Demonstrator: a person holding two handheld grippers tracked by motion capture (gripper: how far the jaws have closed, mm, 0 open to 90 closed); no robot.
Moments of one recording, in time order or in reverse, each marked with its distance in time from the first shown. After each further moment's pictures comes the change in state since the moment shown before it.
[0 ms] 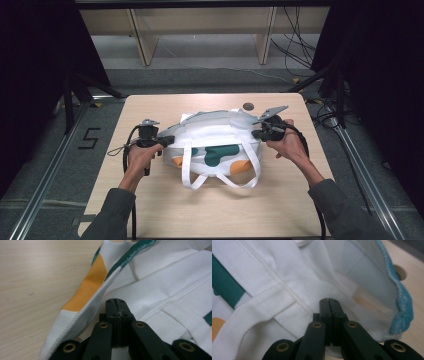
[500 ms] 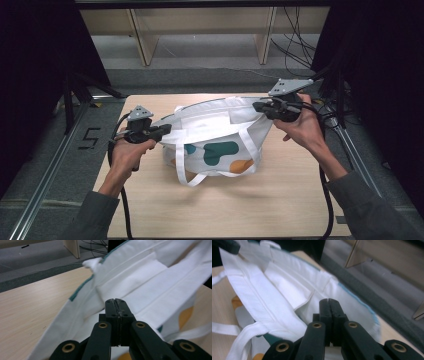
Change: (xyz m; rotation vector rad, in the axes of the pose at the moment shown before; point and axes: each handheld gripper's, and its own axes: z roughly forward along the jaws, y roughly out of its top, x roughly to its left) left arm -0.049 0.043 -0.074 -0.101 0.030 0.212; right arm 0.024 0.068 -0.105 -0.269 -0.035 -0.140
